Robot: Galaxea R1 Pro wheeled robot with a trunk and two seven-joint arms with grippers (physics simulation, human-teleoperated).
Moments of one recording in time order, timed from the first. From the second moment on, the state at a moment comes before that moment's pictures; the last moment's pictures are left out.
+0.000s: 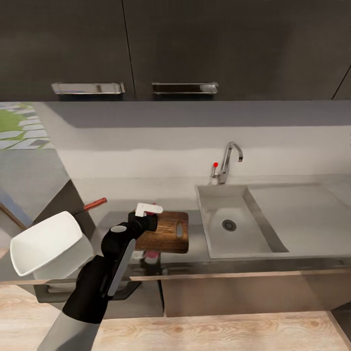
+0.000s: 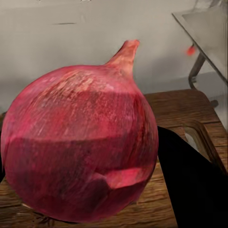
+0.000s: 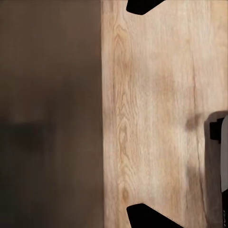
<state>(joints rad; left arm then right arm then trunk) -0.58 -0.10 -0.27 -1.51 0.06 0.79 0.08 -0.12 0.02 -0.28 -0.29 0.29 -0.65 -0.05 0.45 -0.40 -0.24</state>
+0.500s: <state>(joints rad) -0.58 -0.10 -0.29 -1.48 0.06 0.79 0.08 -0.12 0.02 -0.28 -0.29 0.29 -0.65 -0.05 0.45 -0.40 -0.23</state>
